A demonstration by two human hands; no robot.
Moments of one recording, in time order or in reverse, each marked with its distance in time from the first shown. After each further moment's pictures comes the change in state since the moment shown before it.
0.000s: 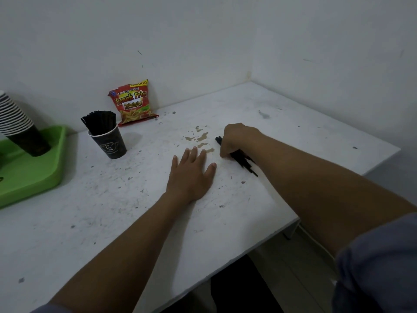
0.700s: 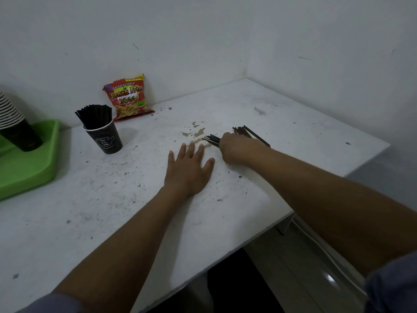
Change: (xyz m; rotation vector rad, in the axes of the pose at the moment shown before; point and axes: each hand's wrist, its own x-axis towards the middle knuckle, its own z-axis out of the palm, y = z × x) left_hand 0.002 0.000 0.001 0.024 -0.034 -0.011; right_hand 0.000 0.001 0.041 -0.032 0.114 -0.022
